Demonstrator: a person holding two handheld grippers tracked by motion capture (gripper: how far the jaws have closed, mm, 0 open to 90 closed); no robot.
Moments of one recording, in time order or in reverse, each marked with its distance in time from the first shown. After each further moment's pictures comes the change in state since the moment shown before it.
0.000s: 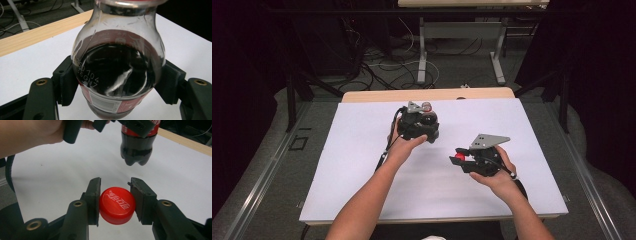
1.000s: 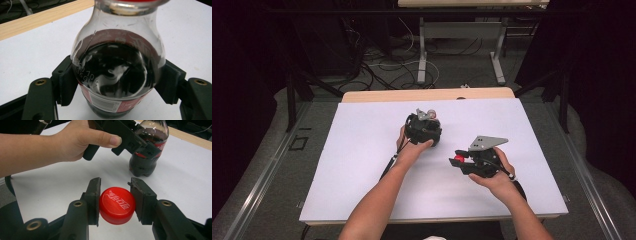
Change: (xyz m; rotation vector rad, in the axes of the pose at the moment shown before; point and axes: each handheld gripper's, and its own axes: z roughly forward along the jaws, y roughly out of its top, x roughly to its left) left arm 0.000 -0.029 0.050 0.045 0.066 0.017; right arm 0.000 -0.006 0.004 0.013 0.000 0.009
